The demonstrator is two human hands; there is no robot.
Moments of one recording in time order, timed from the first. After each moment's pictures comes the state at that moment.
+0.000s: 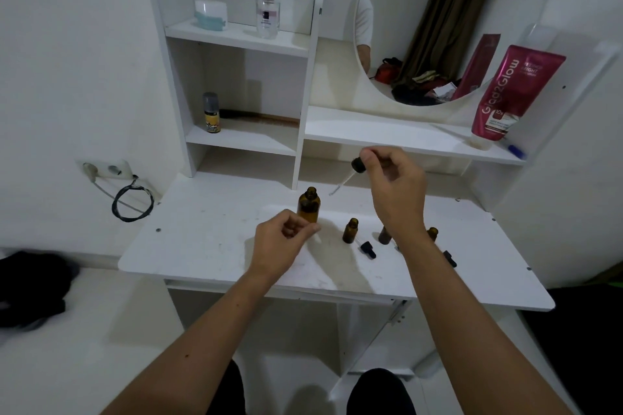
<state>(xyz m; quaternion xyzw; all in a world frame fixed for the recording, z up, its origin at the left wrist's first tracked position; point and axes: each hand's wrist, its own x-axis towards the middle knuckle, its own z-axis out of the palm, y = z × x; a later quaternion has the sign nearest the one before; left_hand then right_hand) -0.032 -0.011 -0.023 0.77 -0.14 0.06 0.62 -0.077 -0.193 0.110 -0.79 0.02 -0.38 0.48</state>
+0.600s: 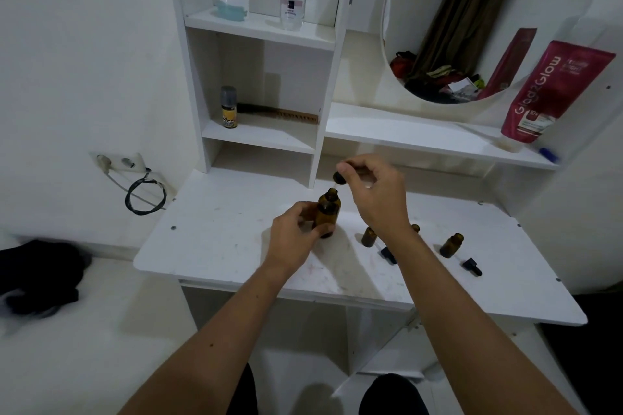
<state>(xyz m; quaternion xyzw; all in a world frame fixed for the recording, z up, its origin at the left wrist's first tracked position) -0.006 -0.009 -0.025 0.80 -0.12 0.02 0.59 -0.036 -0.161 0.082 -0.85 -0.03 -0.31 0.44</state>
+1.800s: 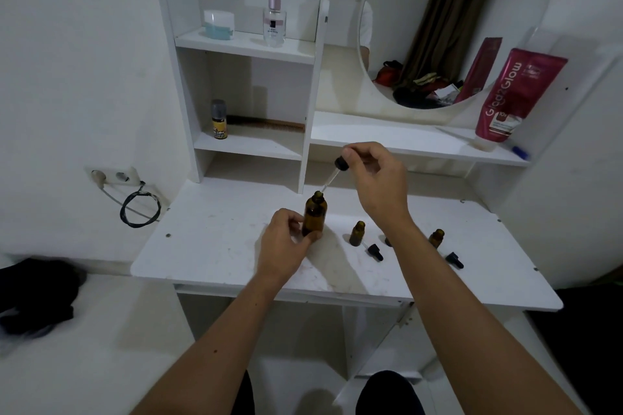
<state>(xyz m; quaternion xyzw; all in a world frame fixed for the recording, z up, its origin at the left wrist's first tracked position) -0.023 -0.006 -0.026 0.82 -0.11 0.06 0.55 -0.053 -0.170 0.114 -0.81 0.01 -0.34 0.48</state>
